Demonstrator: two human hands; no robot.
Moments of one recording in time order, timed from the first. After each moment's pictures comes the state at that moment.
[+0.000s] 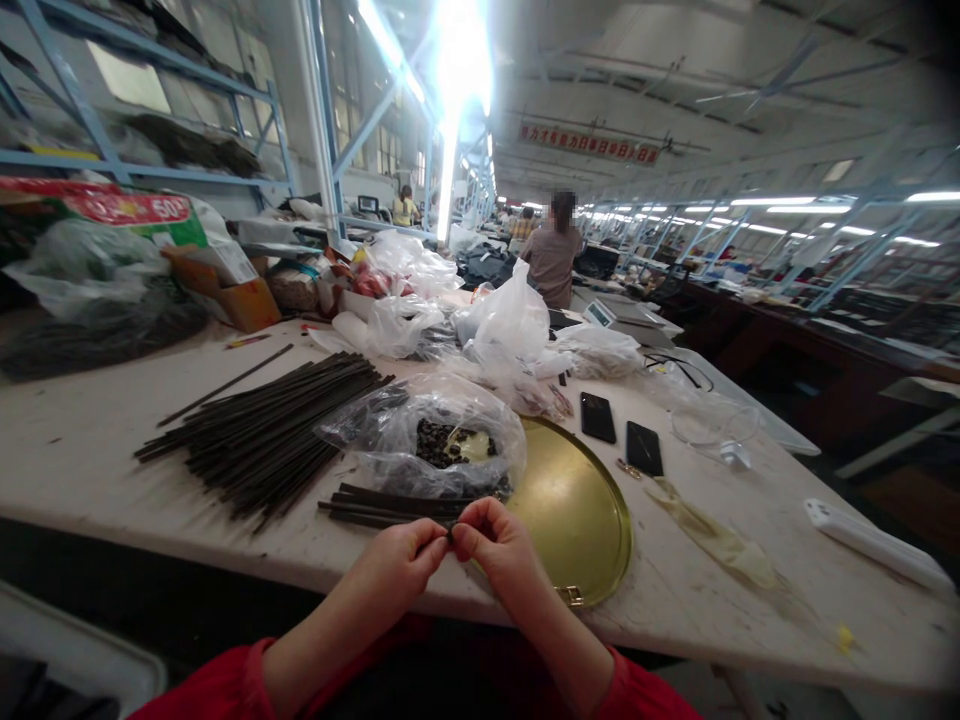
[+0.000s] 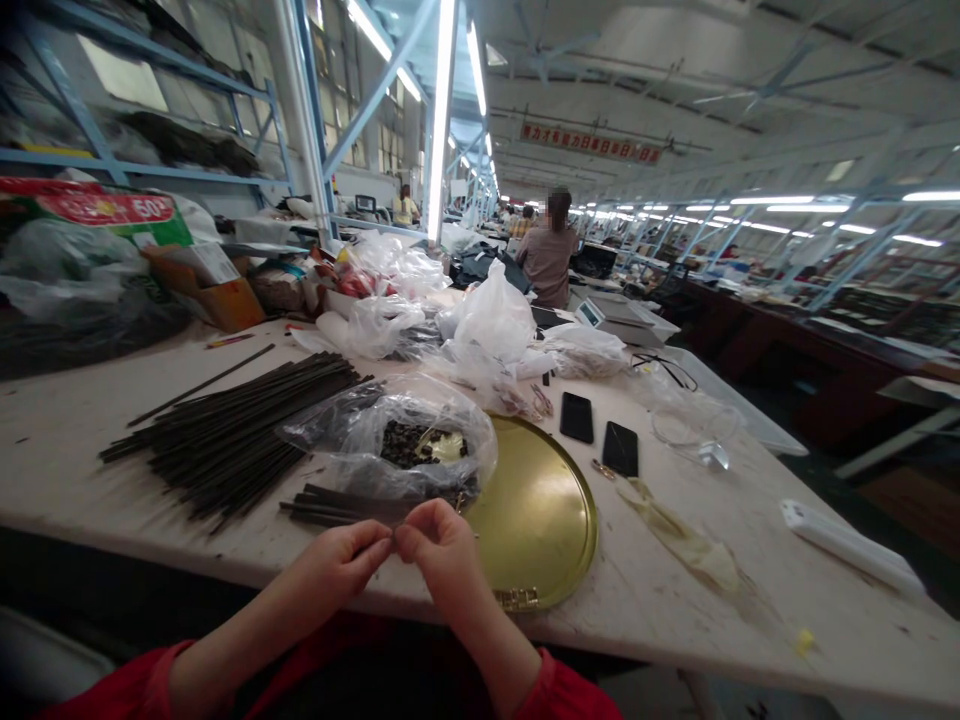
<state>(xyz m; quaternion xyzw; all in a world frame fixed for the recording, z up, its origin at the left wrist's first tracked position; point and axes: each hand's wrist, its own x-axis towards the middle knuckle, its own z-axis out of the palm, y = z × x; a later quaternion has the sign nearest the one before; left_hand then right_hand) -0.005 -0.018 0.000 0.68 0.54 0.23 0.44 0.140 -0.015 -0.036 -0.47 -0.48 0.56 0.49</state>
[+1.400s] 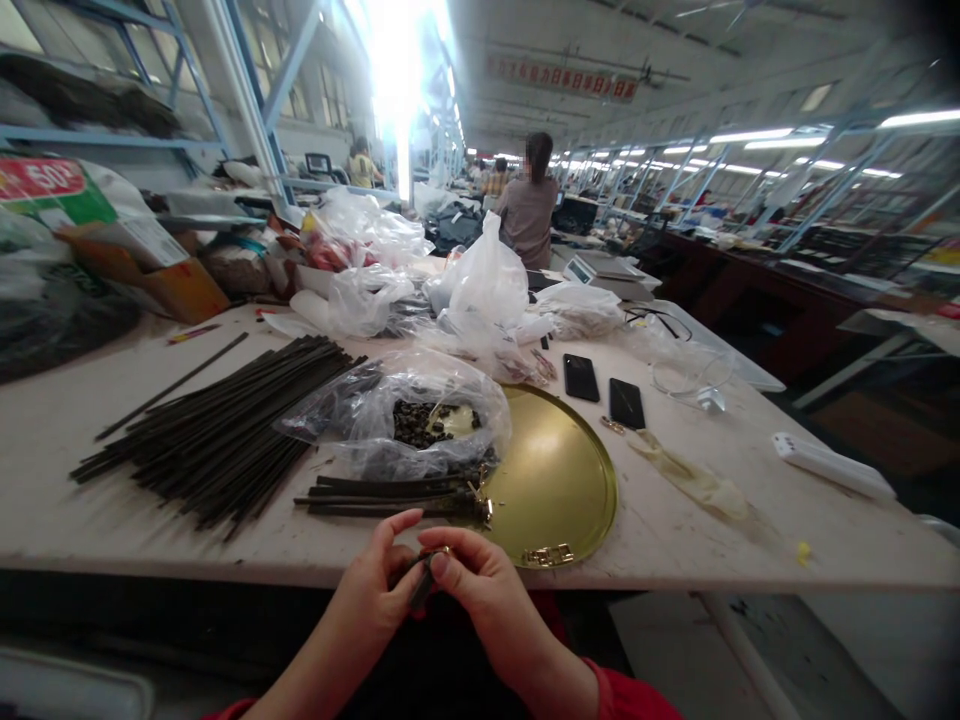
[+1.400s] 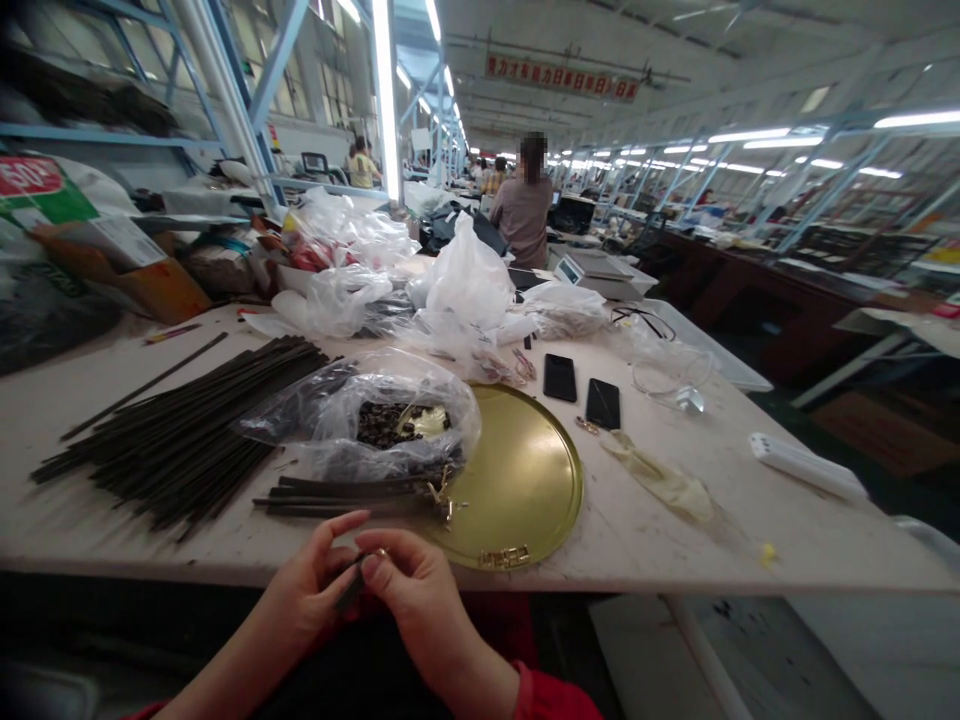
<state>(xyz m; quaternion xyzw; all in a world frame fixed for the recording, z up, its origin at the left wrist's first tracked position) -0.007 -0.037 -0.048 0.51 0.50 0.33 0.62 0.126 -0.057 -0.042 -0.39 -0.31 0.70 0.51</state>
